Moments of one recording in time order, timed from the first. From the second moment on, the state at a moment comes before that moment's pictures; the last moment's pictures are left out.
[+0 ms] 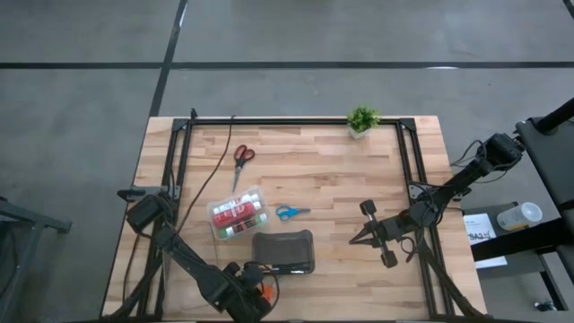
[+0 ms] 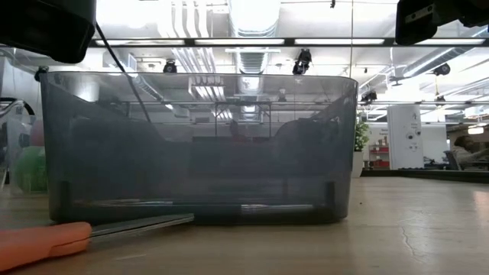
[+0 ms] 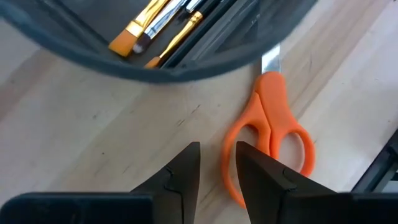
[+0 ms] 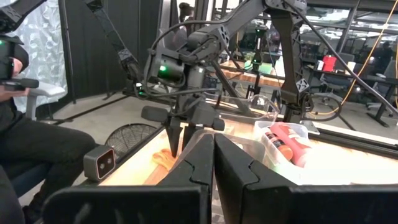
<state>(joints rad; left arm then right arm) -0.78 2.07 1.37 -0.62 -0.27 -1.55 0.62 1.06 0.22 0.86 0.29 -0.09</state>
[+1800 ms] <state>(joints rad) -0.79 2.07 1.40 -0.81 -0.15 -1.62 0.62 1.06 0.22 0.86 0.29 -0.09</state>
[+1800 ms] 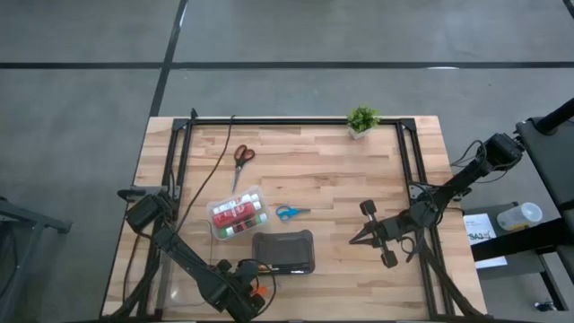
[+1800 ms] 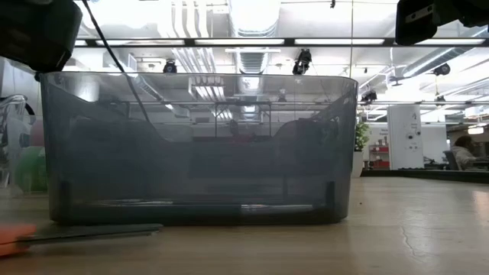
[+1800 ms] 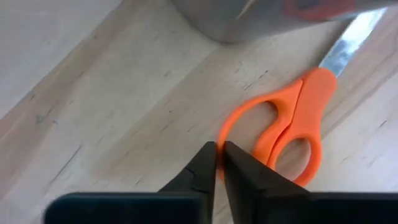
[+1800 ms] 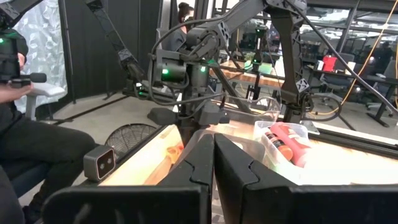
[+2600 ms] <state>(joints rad) -0.79 2.07 1.43 -0.75 -0.16 -1.61 0.62 1.06 0.22 0.86 0.29 -0.09</state>
